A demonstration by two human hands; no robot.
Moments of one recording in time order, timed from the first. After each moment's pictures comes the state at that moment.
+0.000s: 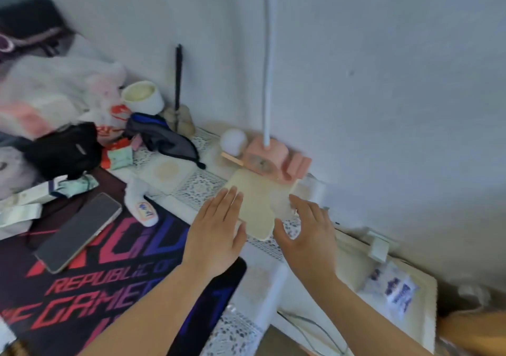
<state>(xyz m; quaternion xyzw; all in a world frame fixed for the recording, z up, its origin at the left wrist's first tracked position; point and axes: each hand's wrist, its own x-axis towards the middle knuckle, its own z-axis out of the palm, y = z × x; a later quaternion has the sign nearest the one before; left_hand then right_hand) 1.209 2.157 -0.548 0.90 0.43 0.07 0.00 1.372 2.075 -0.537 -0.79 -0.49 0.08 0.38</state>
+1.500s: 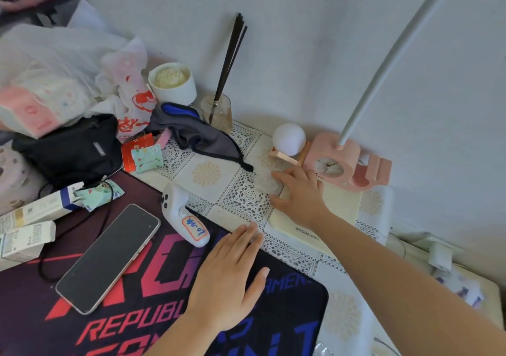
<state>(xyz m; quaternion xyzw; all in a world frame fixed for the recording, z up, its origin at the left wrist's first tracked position) 1.097 2.198 -0.599 0.92 0.35 0.08 0.13 1.315 2.245 -0.585 -0.78 -0.58 0.17 0.19</state>
